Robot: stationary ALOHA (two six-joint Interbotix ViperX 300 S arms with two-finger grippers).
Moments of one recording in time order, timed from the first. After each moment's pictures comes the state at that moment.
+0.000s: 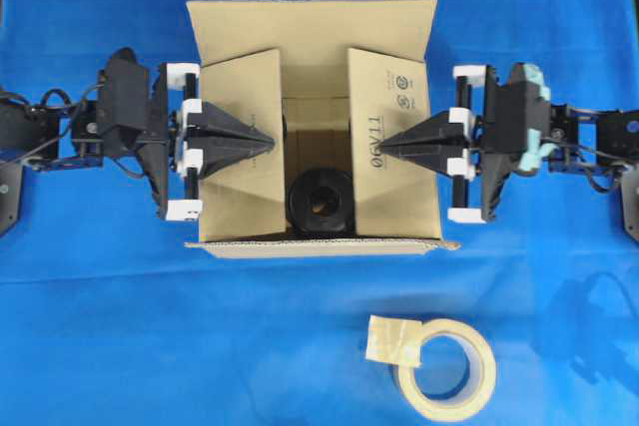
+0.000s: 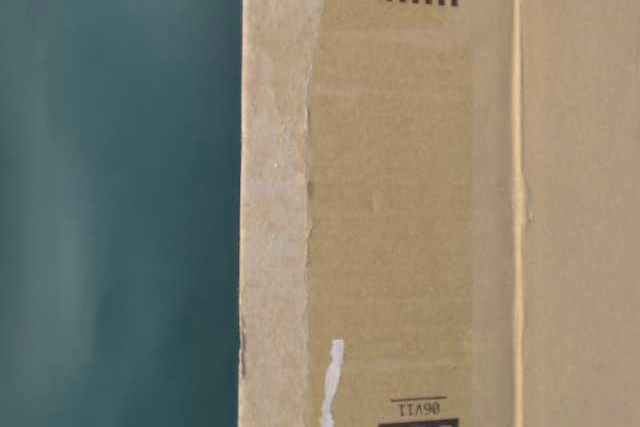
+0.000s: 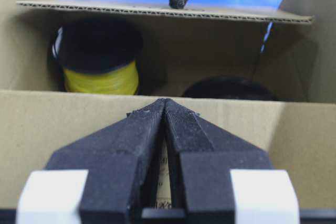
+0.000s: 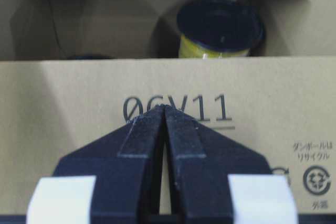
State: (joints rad) left arm 0.04 -0.14 1.02 -0.04 -0.71 -0.02; right arm -0.04 -0.20 1.00 0.09 -0.50 0.03
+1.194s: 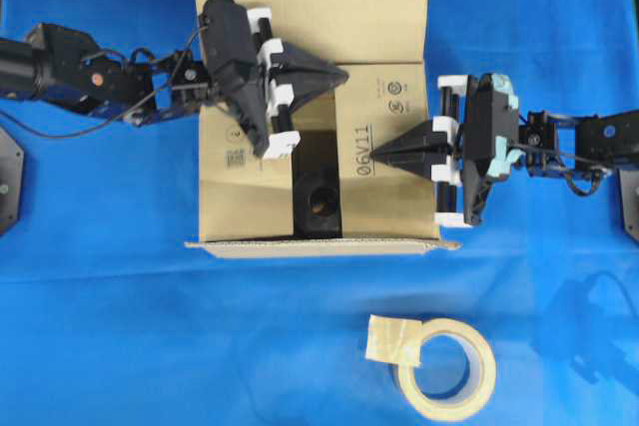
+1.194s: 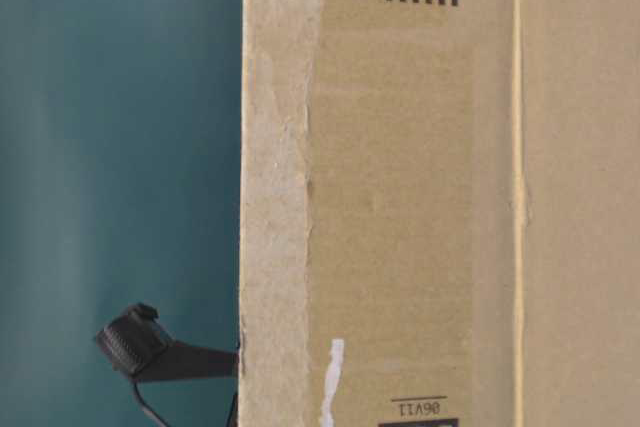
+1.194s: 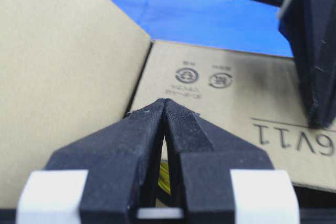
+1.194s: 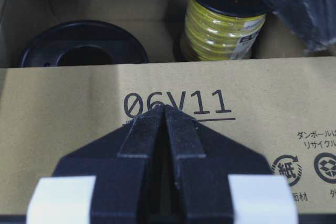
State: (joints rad) left arm 0.21 0.12 0.72 -0.04 -0.67 0.01; right arm -0.04 -0.13 0.98 0.11 -0.48 0.03
